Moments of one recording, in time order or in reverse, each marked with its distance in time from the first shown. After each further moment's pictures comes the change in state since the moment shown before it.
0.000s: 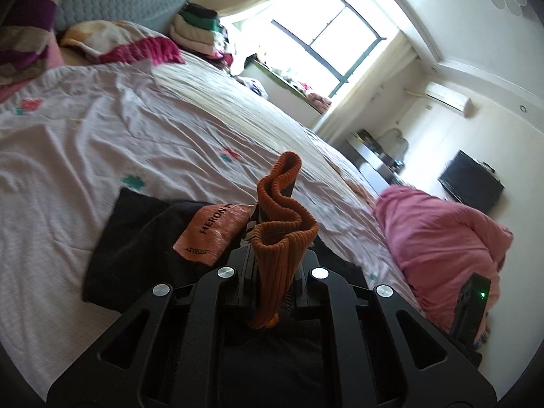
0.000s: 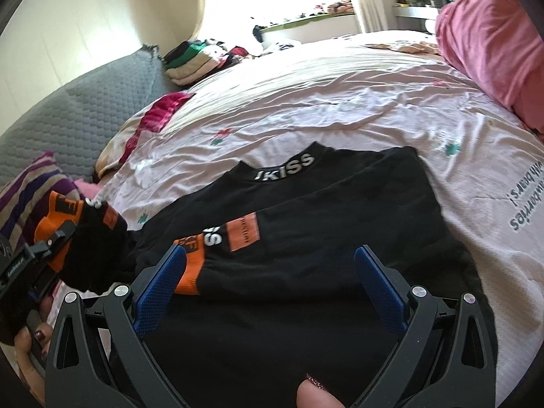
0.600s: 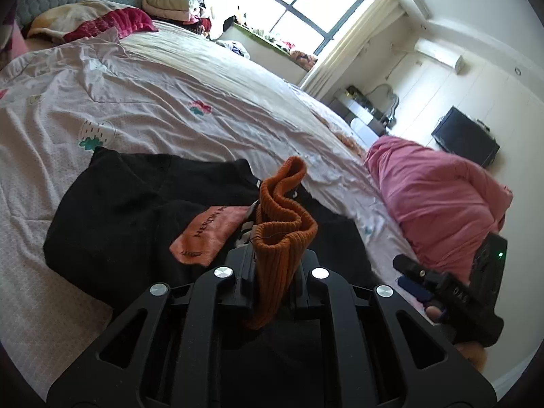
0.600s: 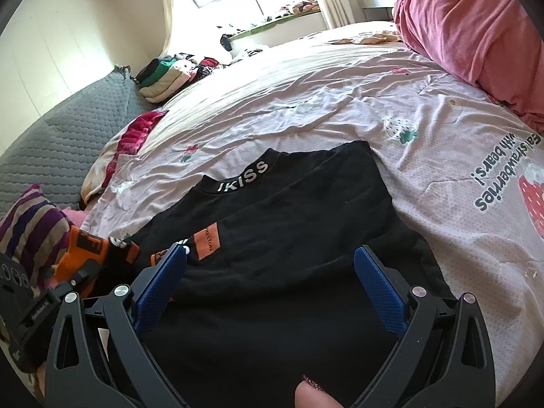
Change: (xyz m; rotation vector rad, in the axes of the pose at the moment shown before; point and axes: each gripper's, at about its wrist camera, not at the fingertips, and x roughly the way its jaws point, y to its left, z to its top) left arm 0.038 -0.034 -0.037 0.085 0.175 -0.023; right arm -0.019 -0.039 0.000 0.105 -0.018 -0.057
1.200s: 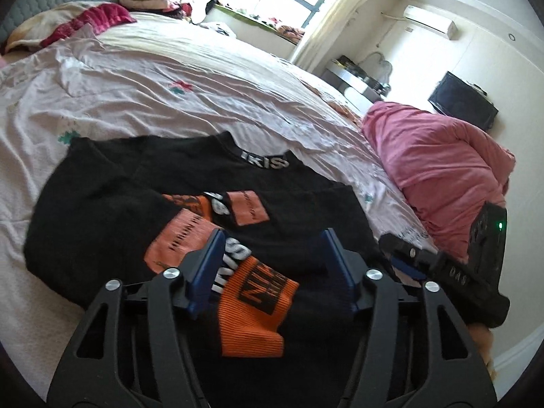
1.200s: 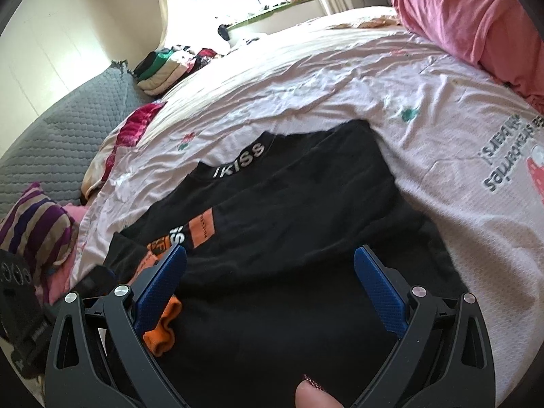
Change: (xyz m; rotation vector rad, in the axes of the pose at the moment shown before) left arm 0.016 -0.017 -0.010 0.086 0.090 0.030; right arm 0.020 -0.006 -0.013 0.018 0.079 0.031
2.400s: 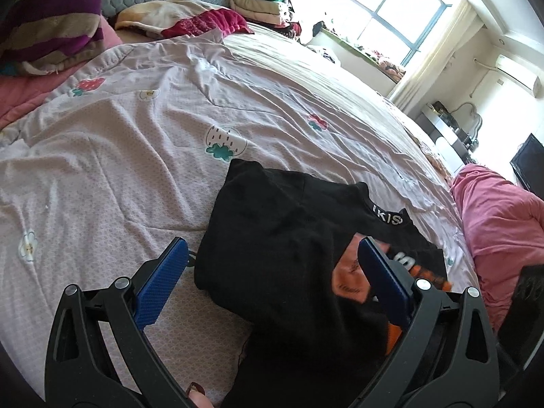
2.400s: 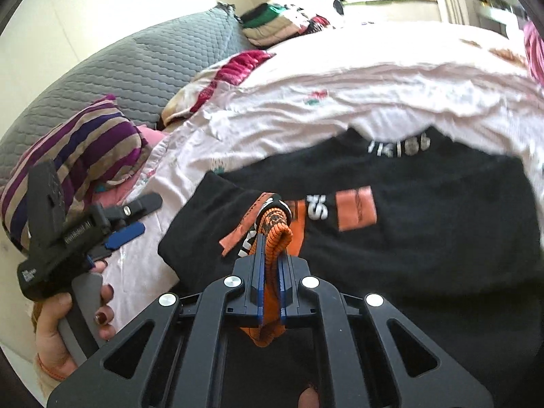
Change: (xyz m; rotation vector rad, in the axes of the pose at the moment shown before) left arm -0.049 0.090 0.022 -0.244 -0.091 0.341; right arm 0.035 0.129 -0.006 -0.356 0.089 0.282
